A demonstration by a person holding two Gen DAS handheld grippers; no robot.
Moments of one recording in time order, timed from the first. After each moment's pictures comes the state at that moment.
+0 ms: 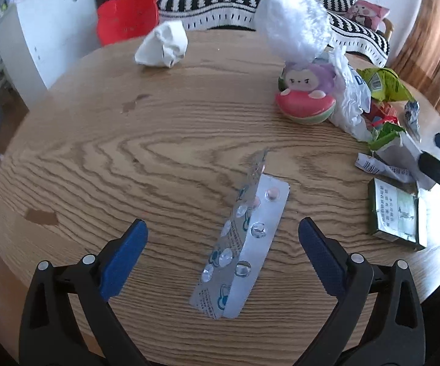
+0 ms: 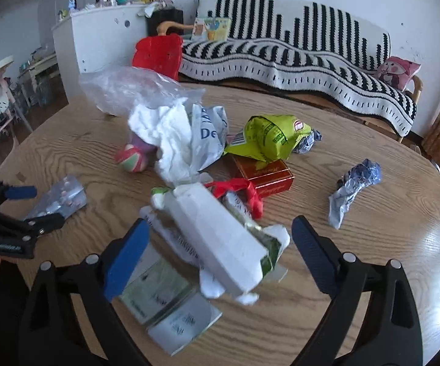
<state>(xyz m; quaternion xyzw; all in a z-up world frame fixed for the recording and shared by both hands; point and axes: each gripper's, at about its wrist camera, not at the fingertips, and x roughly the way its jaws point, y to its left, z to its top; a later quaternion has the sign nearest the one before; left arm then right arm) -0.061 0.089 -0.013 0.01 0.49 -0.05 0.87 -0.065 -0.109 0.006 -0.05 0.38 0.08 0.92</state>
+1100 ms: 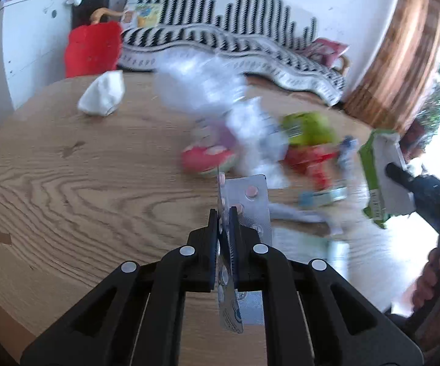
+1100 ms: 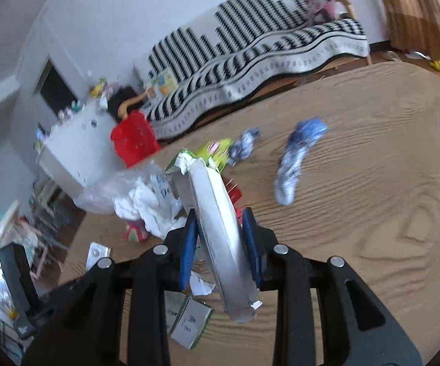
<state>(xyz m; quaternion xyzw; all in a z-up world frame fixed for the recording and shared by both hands) -0.083 0.025 0.039 -0.05 0.39 -0.15 0.91 -0.119 -0.234 0.025 0.26 0.30 0.04 0.92</state>
